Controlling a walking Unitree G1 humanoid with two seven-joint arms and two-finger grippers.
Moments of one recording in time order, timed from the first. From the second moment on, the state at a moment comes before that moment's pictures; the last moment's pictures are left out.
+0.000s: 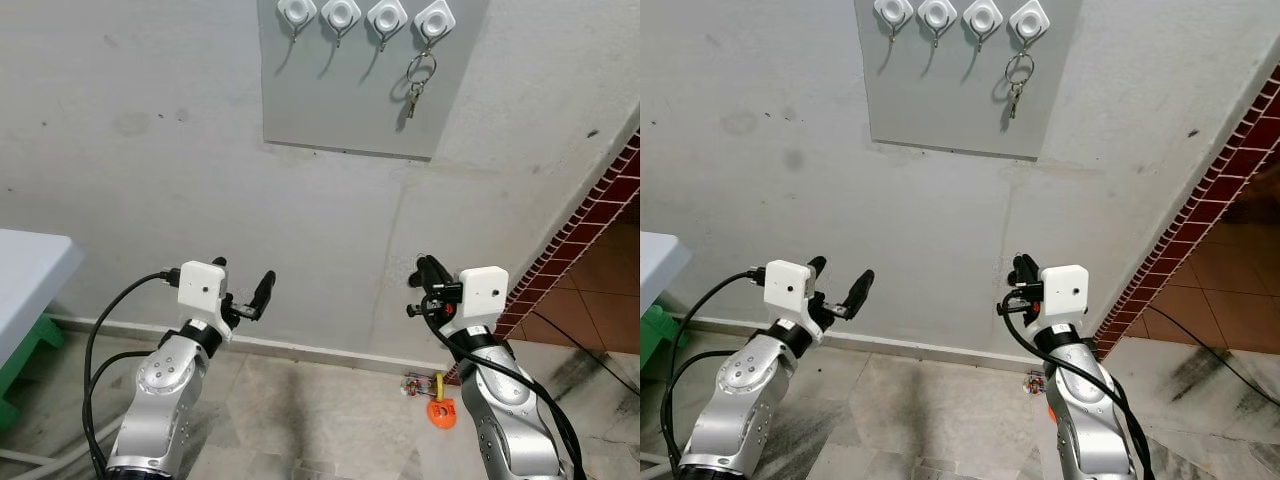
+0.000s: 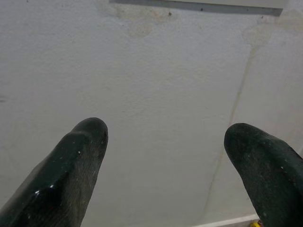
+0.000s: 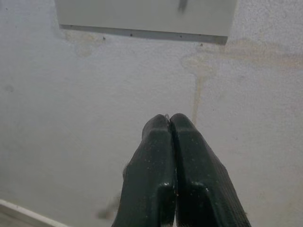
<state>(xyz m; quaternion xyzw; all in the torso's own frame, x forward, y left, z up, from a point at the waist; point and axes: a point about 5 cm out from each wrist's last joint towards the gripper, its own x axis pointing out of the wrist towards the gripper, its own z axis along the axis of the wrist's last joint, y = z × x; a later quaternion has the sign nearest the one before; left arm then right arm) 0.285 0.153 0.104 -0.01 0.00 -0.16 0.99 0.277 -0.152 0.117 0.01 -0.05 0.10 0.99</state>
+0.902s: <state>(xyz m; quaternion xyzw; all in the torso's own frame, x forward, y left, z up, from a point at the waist) 0.285 0.153 0.107 -0.02 0.01 -0.17 0.99 0.278 -0.147 0.118 0.02 -0.05 0.10 0.99</state>
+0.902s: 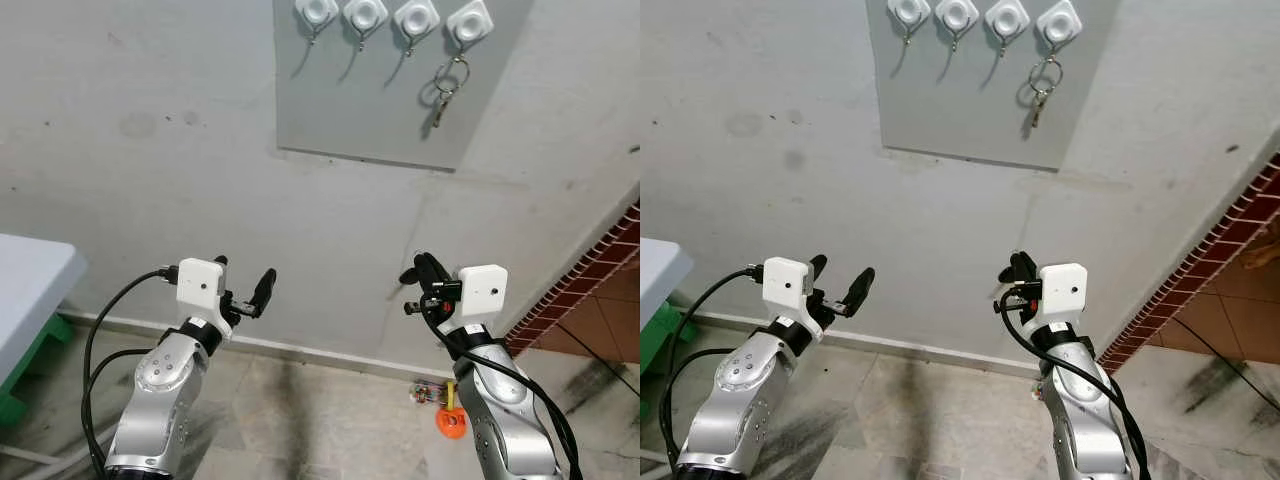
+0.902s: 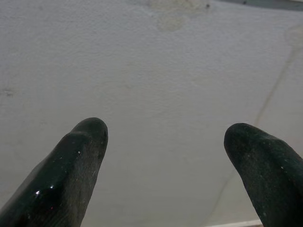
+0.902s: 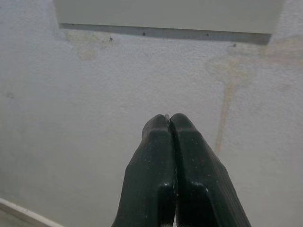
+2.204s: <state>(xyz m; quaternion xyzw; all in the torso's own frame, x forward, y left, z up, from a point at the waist) 0.282 0.140 0.121 -0.02 -0.02 -0.20 0.98 0.279 -0.149 0.119 0.02 -0.05 0.11 0.99</state>
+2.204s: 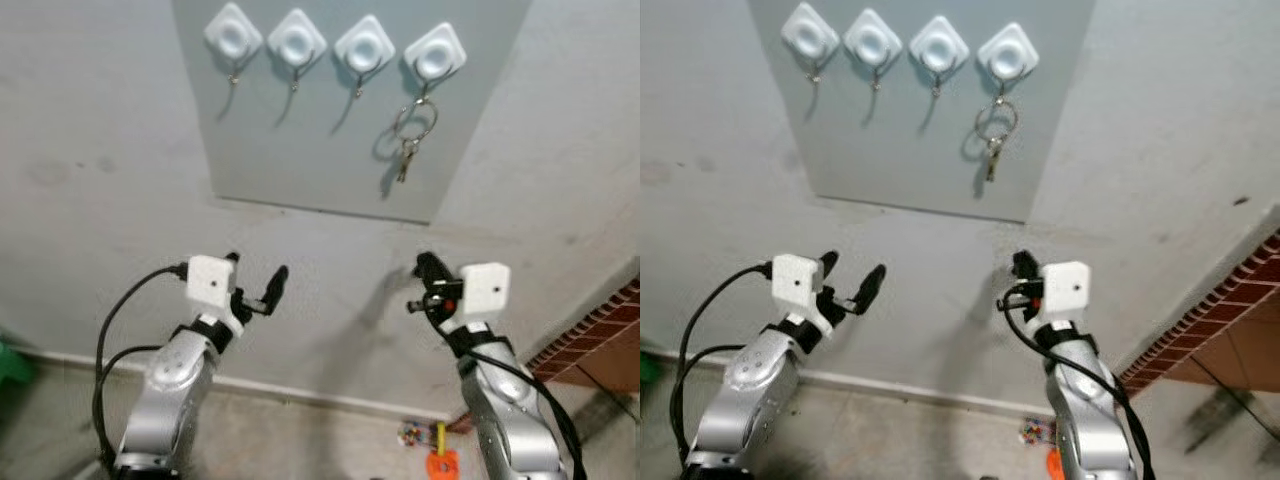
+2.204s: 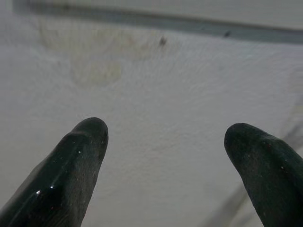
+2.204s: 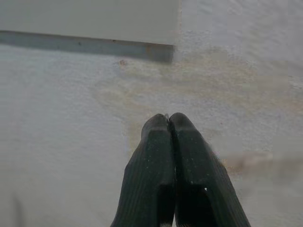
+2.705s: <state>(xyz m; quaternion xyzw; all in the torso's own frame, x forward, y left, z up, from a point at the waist) 0.272 0.118 0.149 0.00 -0.09 -0.28 0.96 0.290 -0.130 0.153 0.03 -0.10 0.19 0.98</state>
